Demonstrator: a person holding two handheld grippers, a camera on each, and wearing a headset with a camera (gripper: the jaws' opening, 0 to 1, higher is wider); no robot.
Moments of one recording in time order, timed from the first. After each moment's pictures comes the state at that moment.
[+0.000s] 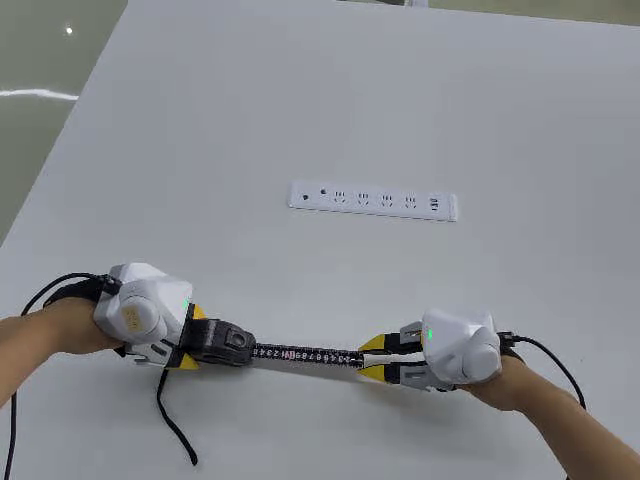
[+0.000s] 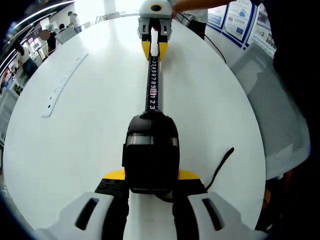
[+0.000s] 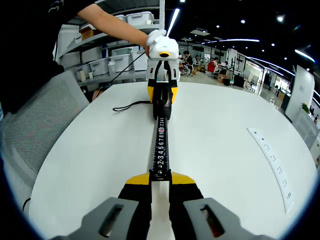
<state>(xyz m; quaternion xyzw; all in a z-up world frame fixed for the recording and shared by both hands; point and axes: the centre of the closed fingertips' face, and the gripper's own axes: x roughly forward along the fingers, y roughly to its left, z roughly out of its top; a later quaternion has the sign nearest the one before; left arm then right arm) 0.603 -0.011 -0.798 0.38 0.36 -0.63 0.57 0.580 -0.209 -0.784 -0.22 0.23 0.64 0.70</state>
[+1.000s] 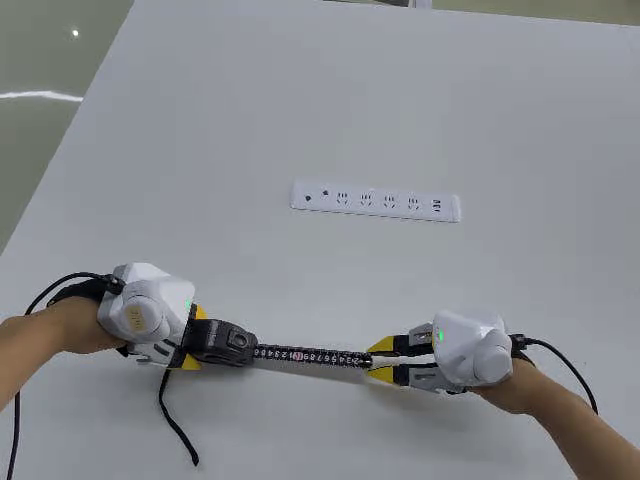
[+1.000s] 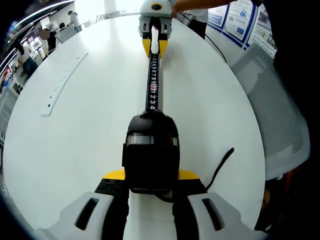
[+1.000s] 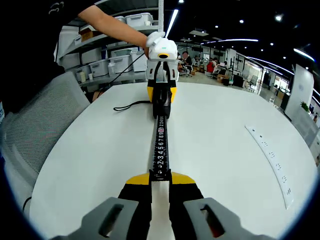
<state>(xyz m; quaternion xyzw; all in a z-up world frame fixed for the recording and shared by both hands) 0.603 -0.010 -0.798 0.38 0.36 -0.63 0.57 0.580 -0.218 -0.783 -0.22 0.23 0.64 0.70</state>
